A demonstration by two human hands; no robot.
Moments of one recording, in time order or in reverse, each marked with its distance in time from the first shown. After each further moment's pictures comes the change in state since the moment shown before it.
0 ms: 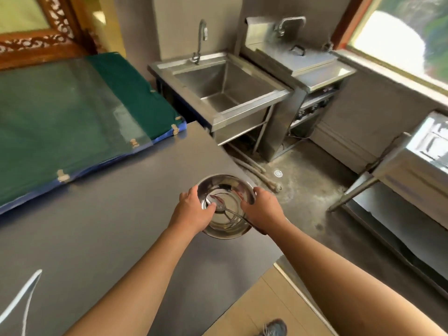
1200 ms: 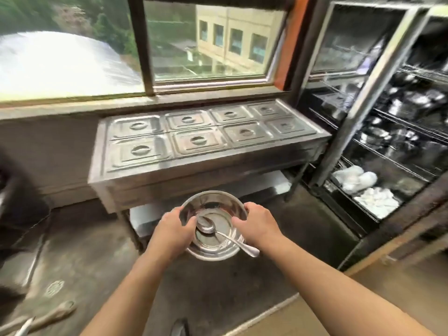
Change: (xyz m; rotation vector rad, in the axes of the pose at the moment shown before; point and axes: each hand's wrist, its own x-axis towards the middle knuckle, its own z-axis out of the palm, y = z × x) left_hand -0.152 0.583 0.520 0.225 -0.714 0.870; right_hand -0.154 0.590 -0.397 0.341 0.659 0.905
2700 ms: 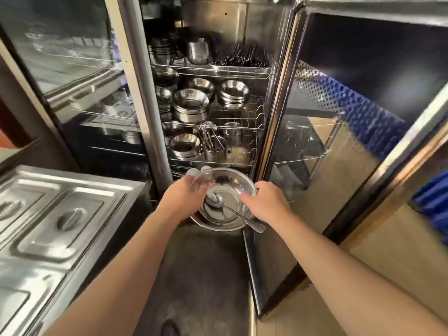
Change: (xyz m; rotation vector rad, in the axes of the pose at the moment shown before) left_hand 0.340 0.605 0.495 0.180 -0.723 0.916; right_hand 0.318 0.386 -0.412 0.086 0.762 0.843
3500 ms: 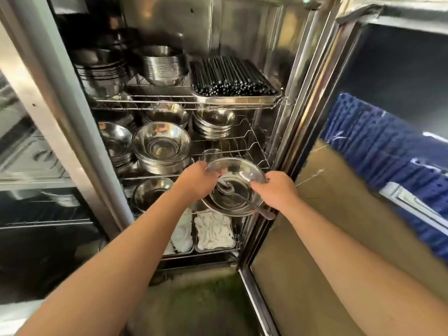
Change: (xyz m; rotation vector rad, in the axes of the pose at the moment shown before) left_hand 0.405 0.039 0.000 -0.054 -0.305 0.290; right_hand 0.333 -0.072 0.016 -0.055 0.186 0.283
